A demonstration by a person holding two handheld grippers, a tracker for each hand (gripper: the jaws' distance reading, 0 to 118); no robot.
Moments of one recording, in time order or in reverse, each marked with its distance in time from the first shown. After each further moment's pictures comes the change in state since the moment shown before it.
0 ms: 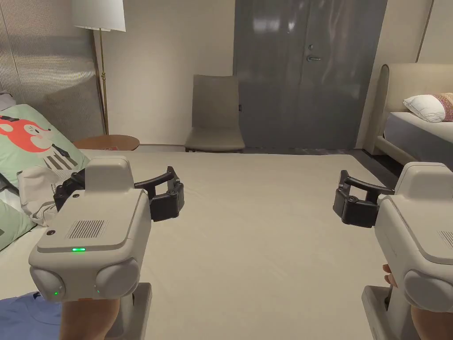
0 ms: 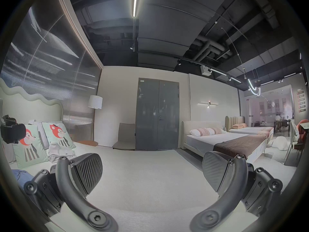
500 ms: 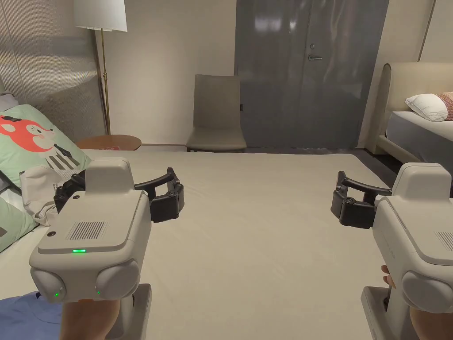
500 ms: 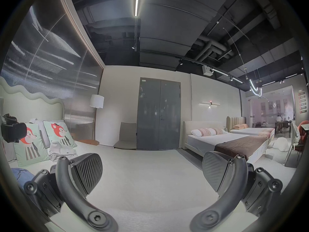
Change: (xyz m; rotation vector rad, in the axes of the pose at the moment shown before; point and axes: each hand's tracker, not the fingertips) left arm -0.002 -0.001 0.002 -0.004 0.006 -0.005; right arm -0.004 -0.002 0.001 -0.002 0.014 0.008
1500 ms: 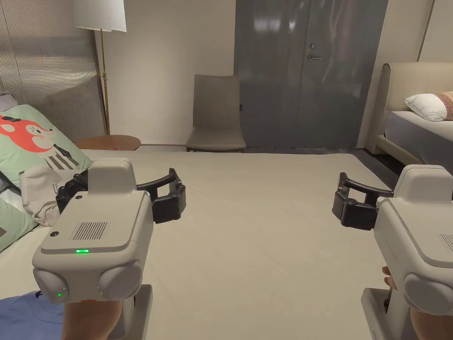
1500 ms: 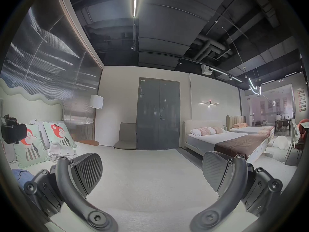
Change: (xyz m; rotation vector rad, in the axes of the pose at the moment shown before) left arm 0.005 0.000 0.003 -0.002 -0.002 -0.009; right arm 0.005 -0.002 0.003 -0.002 -0.005 -0.012
